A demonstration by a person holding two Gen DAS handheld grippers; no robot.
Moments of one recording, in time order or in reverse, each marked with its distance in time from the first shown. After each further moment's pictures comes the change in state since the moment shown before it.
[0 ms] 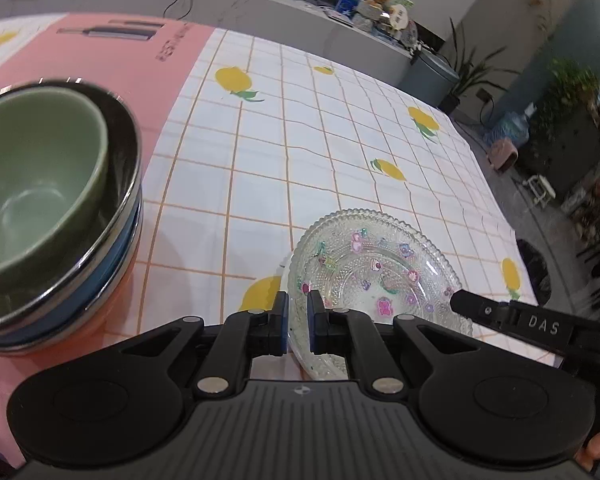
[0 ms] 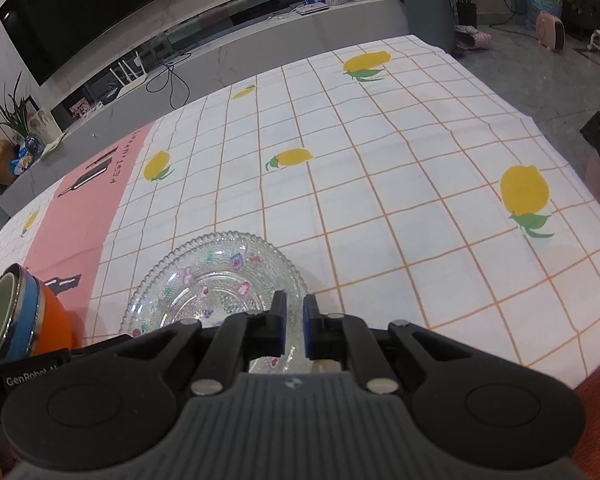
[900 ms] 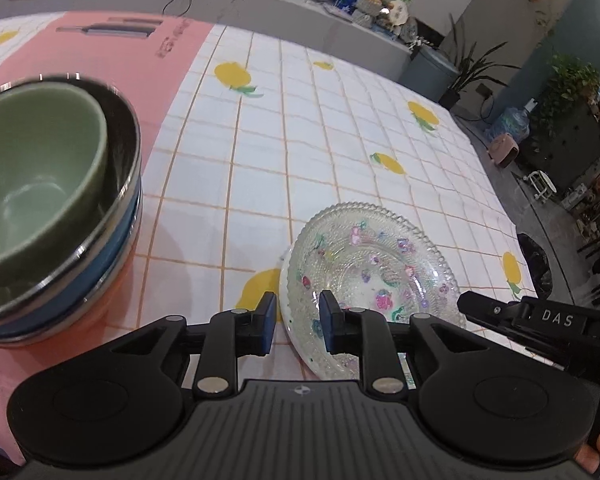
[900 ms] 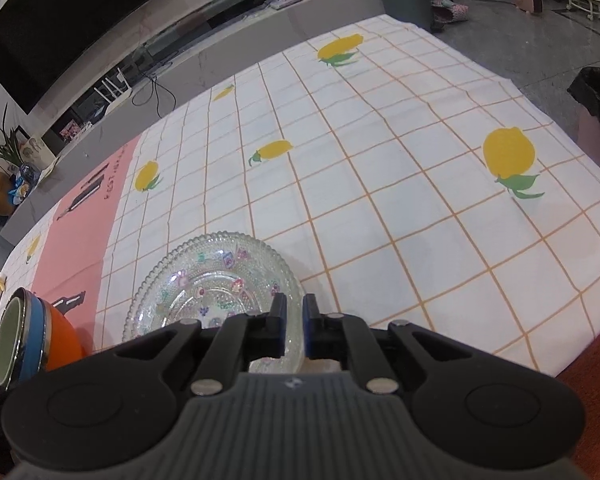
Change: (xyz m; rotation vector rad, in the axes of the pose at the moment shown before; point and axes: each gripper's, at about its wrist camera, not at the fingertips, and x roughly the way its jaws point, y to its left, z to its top) left arm -0.003 -0.001 -0.001 0.005 0.003 -0.007; right arm -0.006 -0.015 -0.004 0.130 -0.001 0.023
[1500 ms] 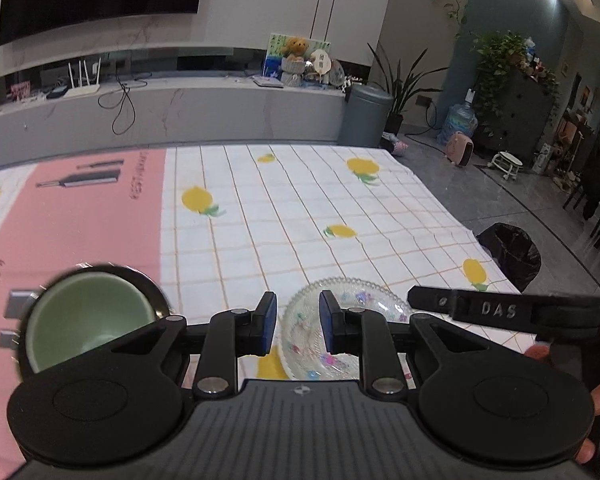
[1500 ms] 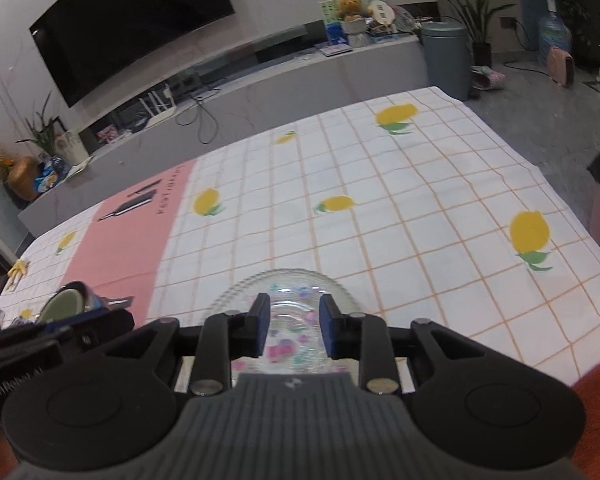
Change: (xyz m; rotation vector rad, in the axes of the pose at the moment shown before) left arm -0.088 -0.026 0.024 0.311 -0.182 -0.013; right arm -0.047 0.056 -0.004 -0.151 -0.110 0.062
